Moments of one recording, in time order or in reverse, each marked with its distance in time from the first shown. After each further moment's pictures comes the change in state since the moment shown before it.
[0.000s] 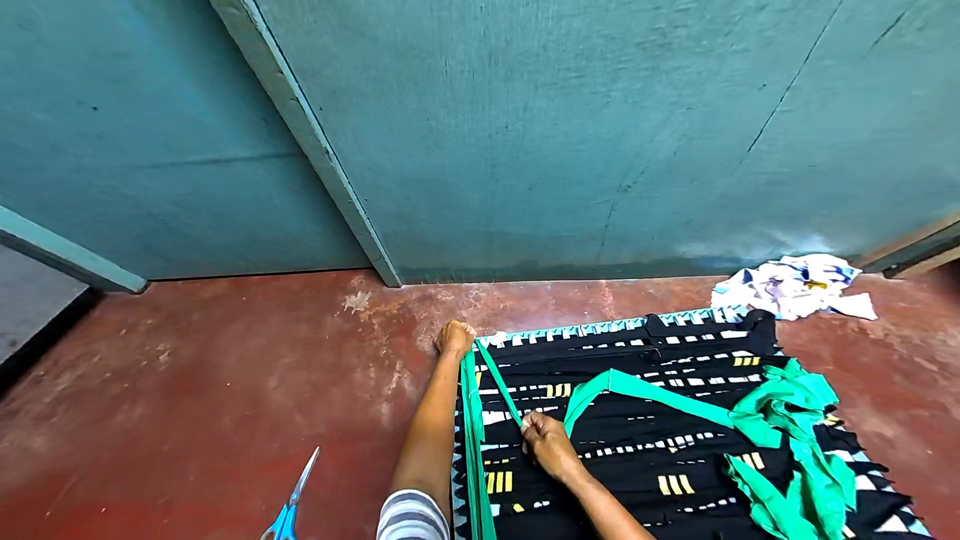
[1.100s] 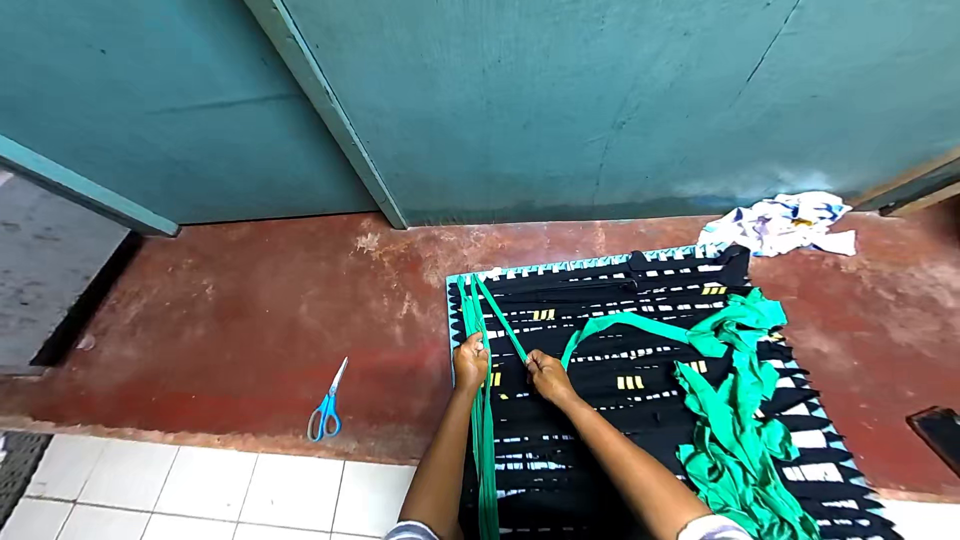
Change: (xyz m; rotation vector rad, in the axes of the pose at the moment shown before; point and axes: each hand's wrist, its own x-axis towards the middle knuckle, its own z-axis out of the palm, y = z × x) left_hand -0.182 -0.046 0.099 -0.364 0.149 0.091; right_hand -0.046 0.017 -0.010 -0.186 -0.039 0.070
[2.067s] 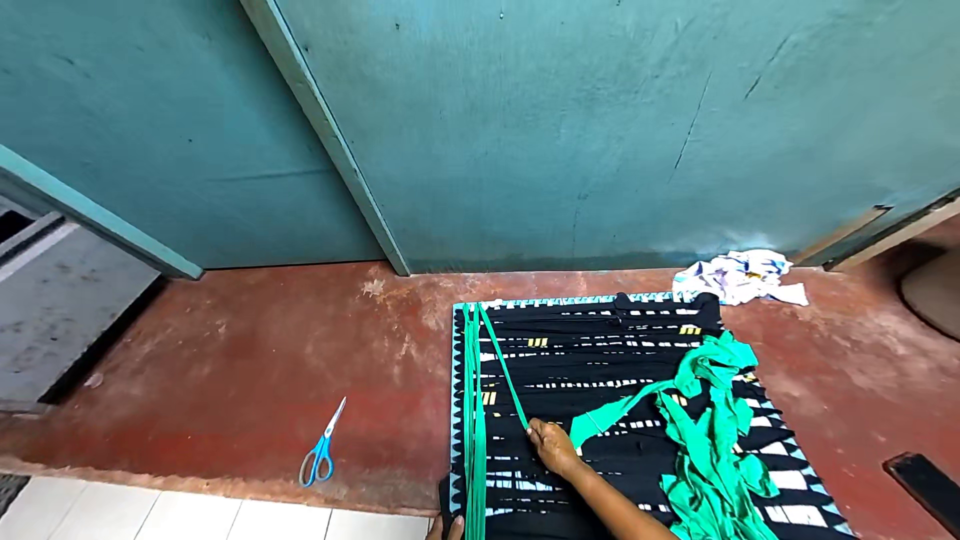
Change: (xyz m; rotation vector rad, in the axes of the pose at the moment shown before) left_hand -0.203 -0.113 0.017 -0.348 0.043 -0.377; right_hand -0.028 0.041 0.003 -0.274 -0.127 -0.077
